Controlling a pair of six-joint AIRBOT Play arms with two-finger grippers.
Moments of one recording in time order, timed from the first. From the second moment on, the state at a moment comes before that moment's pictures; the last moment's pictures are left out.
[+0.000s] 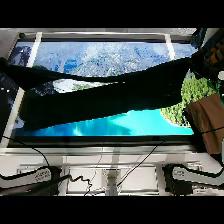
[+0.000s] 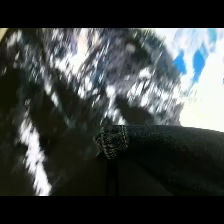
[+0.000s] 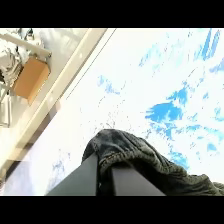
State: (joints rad) left arm 0.40 -1.38 1.59 1.59 -0.99 -1.49; right arm -0.34 -1.38 1.25 -0.66 0.48 1.48
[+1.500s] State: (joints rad) left arm 0.22 -1.67 1.58 1.92 -0.69 -1.63; right arm -0.33 -1.75 1.64 -0.97 0.84 1.54
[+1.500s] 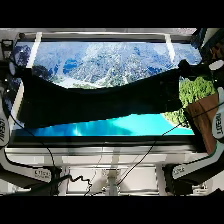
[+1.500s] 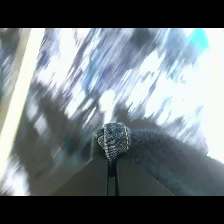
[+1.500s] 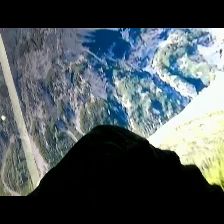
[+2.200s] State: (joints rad) left arm 0.19 -1.81 1.58 1.90 -0.24 -2.09; right arm -0.22 -1.89 1.69 -0.91 0.20 1.71
